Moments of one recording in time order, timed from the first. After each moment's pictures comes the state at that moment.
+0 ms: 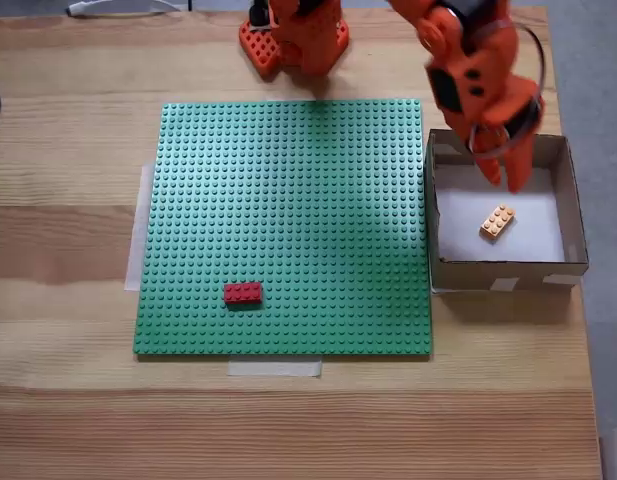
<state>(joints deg) -45.0 91.7 91.8 59.9 -2.9</state>
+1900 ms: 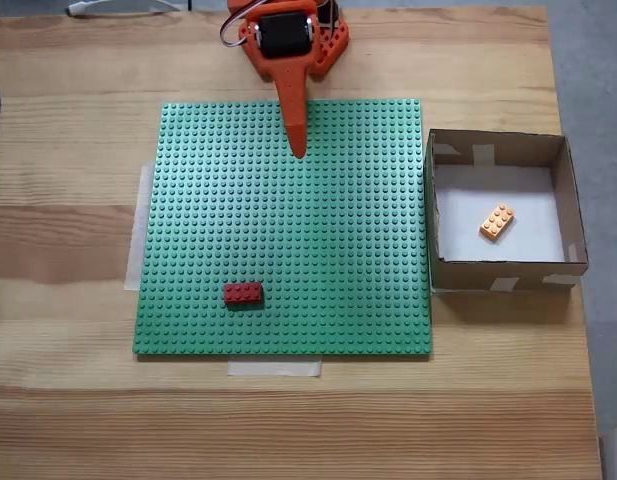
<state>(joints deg) -8.9 157.4 139.0 43.2 -0.5</state>
